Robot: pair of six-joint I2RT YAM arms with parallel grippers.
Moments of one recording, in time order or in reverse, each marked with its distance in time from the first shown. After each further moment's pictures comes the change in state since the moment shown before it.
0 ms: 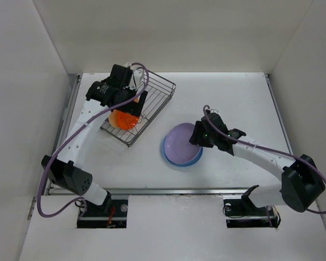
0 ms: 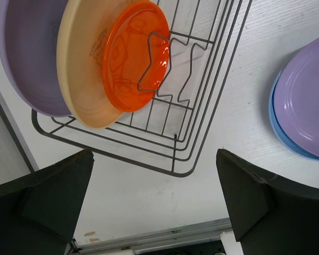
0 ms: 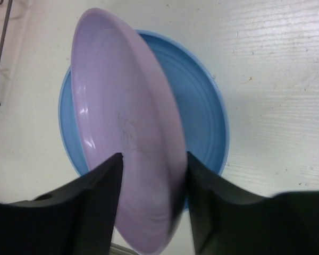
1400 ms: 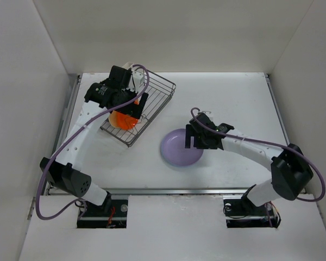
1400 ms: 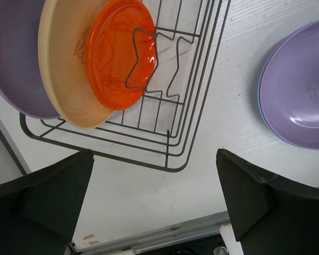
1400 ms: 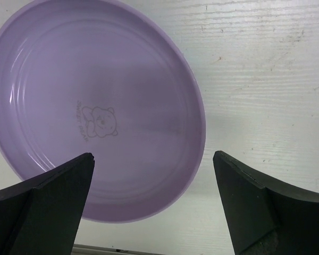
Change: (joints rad) left arm 0.000 -0.023 -0.025 -0.002 0.062 0.026; right arm 0.080 0.143 0.143 -0.234 0.147 -0.050
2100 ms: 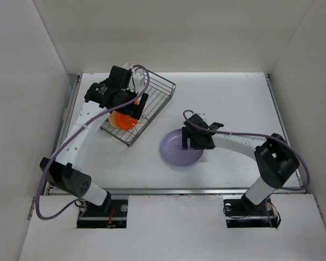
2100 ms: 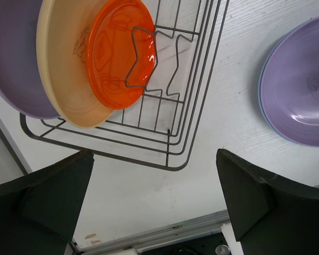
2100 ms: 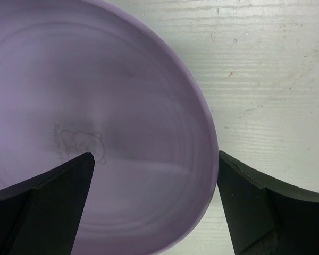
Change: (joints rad) left arm 0.000 0.000 0.000 -0.005 0.004 0.010; right arm 0.000 0.164 0.028 0.050 0.013 -0.039
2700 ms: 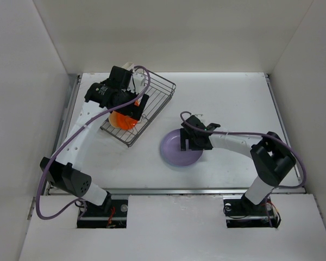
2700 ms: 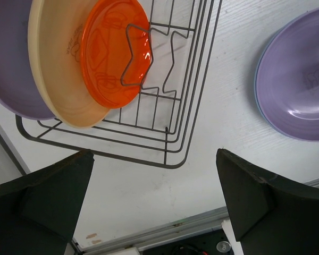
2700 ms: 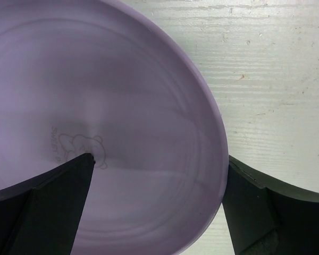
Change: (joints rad) left arm 0.000 0.001 0.000 -0.009 0.019 0.012; right arm 0.019 0.037 0.008 0.020 0.011 -0.003
